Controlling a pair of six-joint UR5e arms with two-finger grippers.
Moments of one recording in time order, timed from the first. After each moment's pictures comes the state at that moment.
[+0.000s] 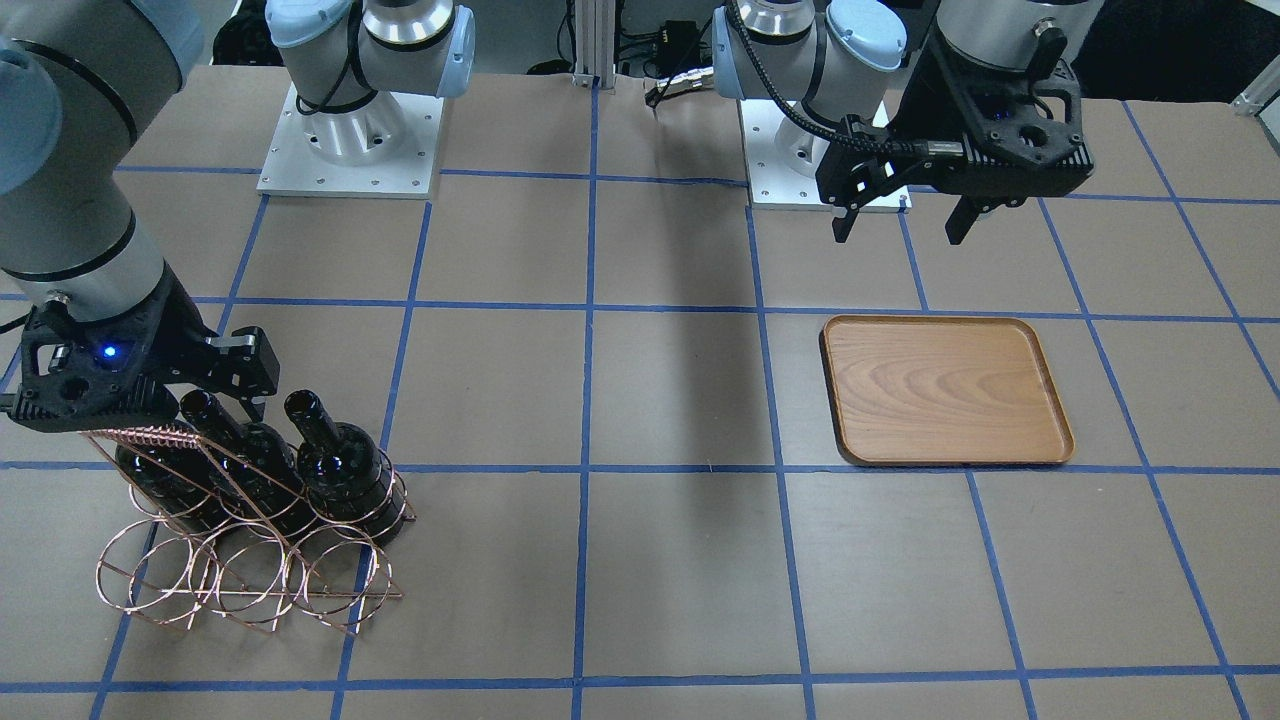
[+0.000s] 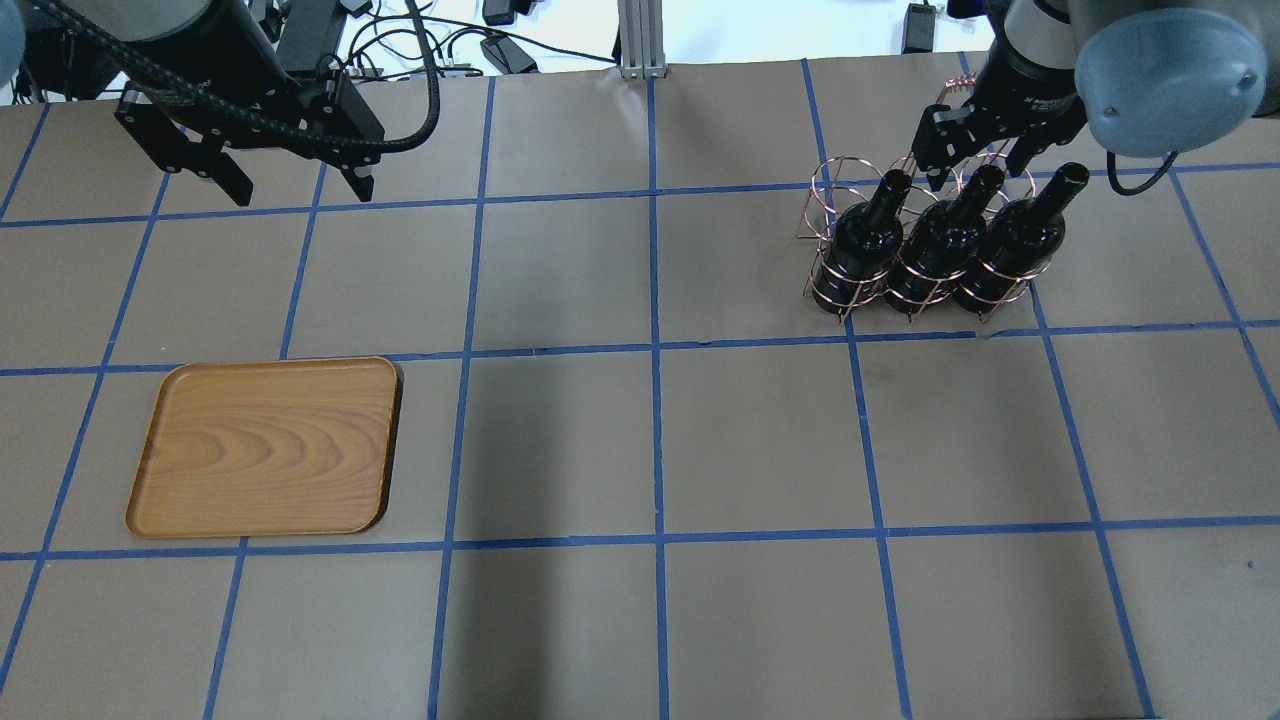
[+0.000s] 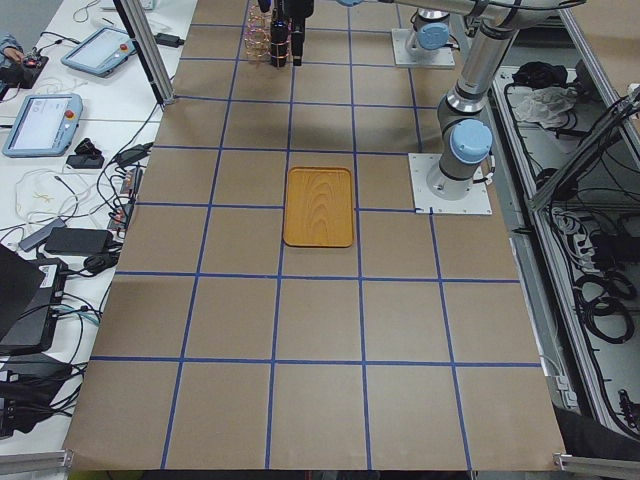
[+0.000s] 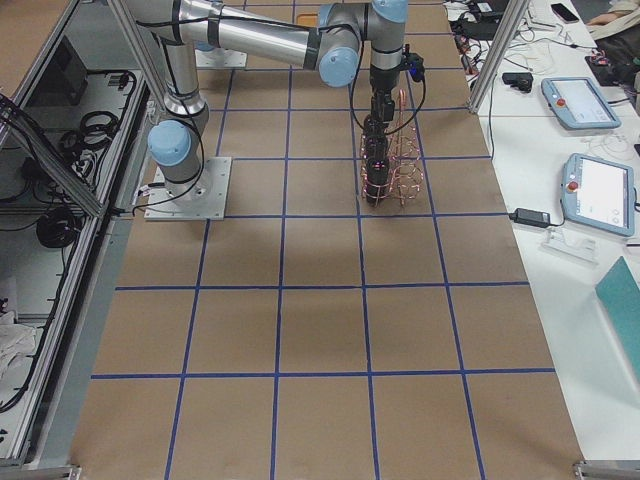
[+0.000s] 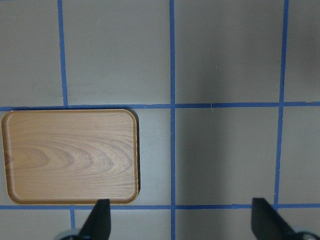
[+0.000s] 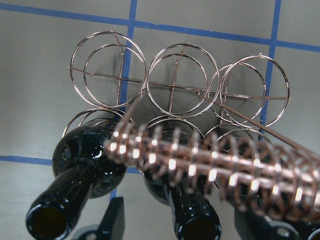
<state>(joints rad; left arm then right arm) -1.57 -1.58 -1.42 -1.67 1.59 0.00 1.46 -1.37 1.57 -1.86 -1.61 -0.24</state>
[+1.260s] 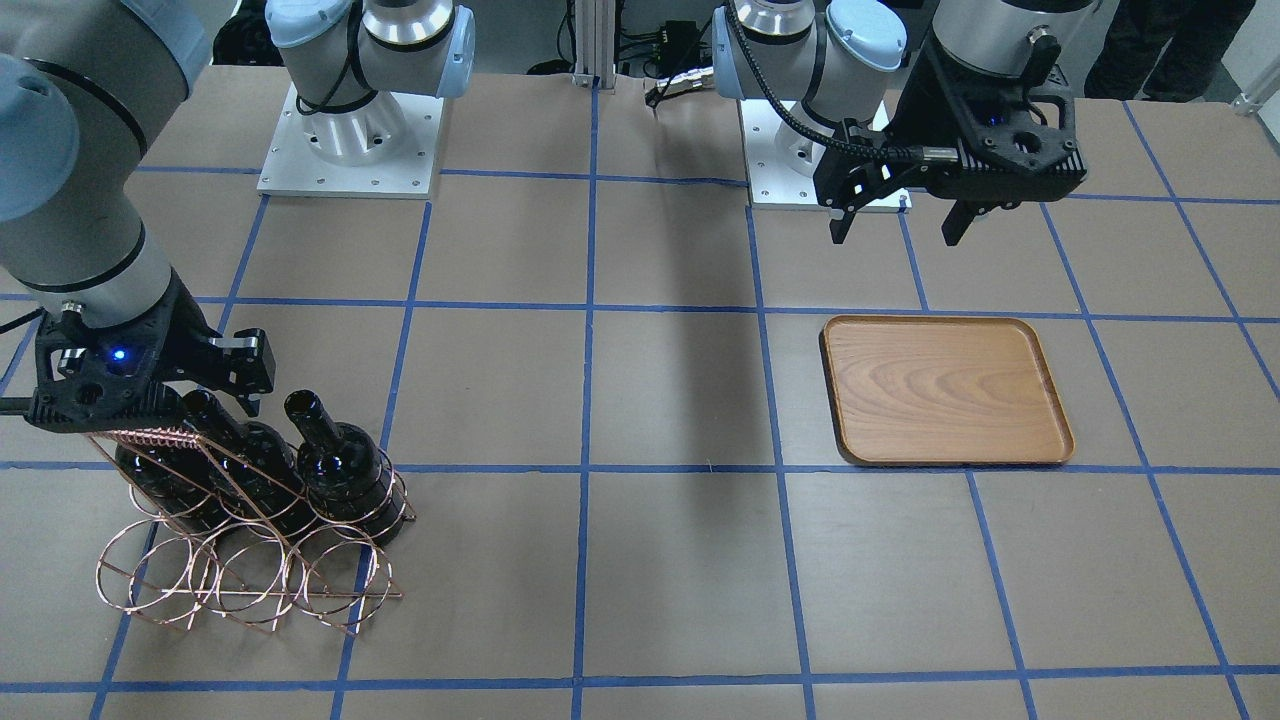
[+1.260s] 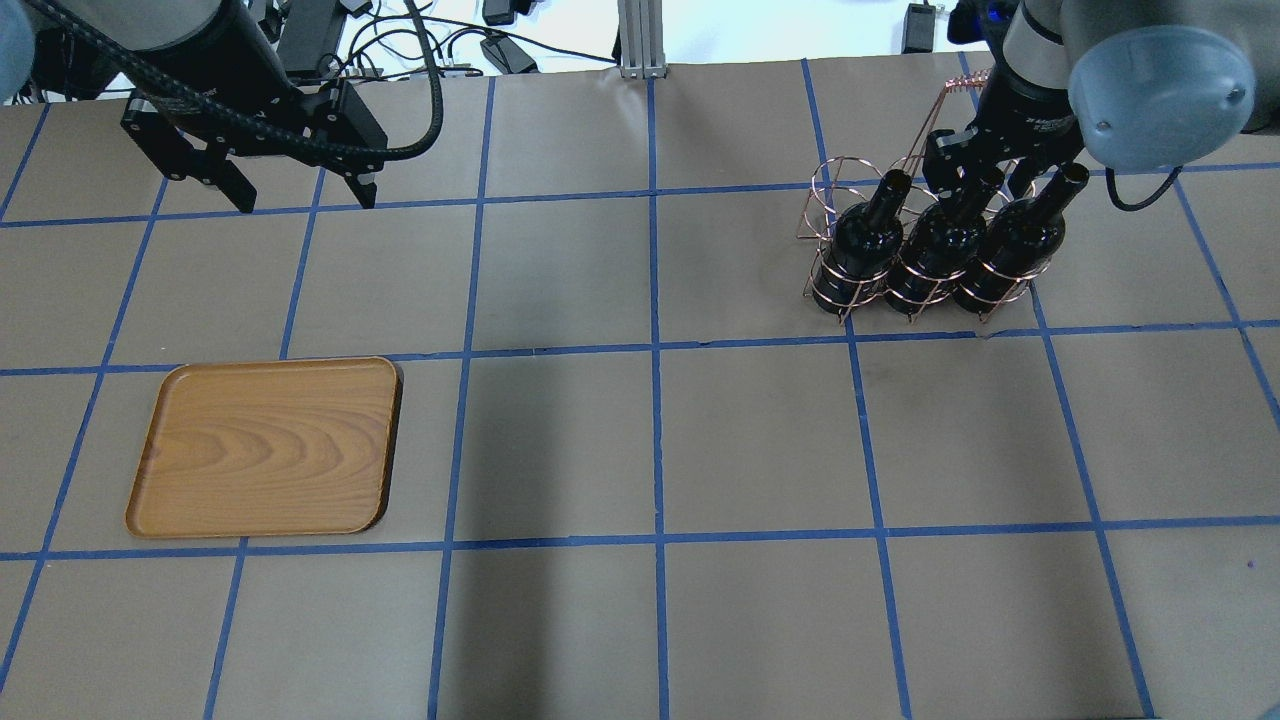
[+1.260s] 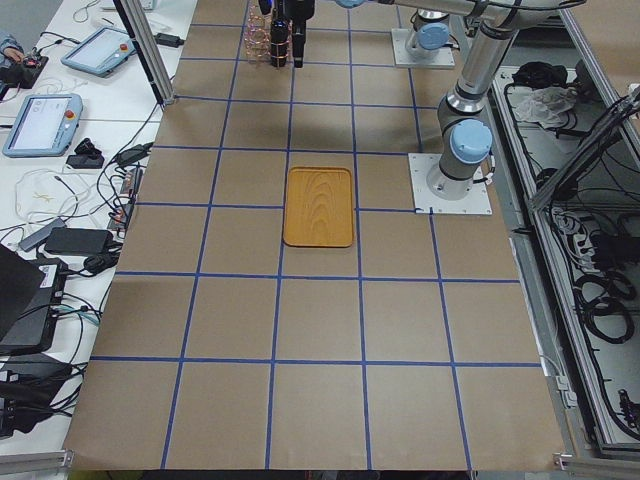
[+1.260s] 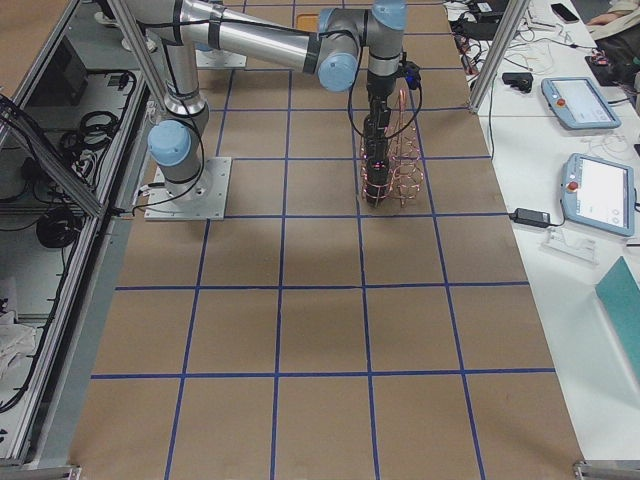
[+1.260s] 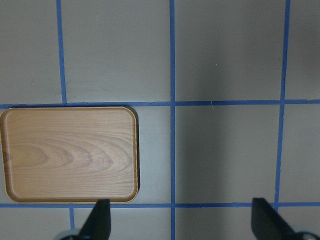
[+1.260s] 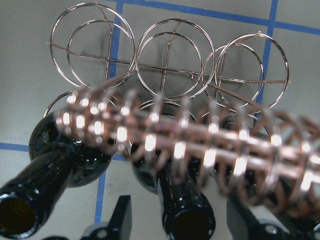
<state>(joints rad) -1.58 -1.58 -1.44 -1.67 1.59 -0.01 1.46 -1.37 1.59 -1.85 -1.64 -0.25</state>
